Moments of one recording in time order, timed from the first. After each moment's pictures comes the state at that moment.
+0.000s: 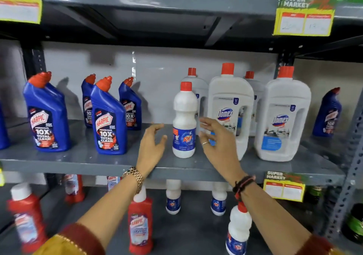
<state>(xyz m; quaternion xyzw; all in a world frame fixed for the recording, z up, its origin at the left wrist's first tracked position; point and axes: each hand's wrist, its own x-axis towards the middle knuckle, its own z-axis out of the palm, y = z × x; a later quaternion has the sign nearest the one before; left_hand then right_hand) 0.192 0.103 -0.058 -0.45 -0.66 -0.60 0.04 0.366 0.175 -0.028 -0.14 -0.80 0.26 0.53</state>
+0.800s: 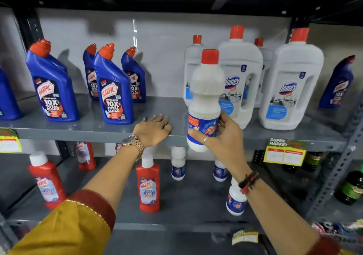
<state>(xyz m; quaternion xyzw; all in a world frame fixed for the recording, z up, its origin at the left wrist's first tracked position) 0.169 0.087 -0.073 -0.55 -0.83 -0.06 0.04 0.386 0.130 -0.066 -0.22 -0.73 0.41 0.51</state>
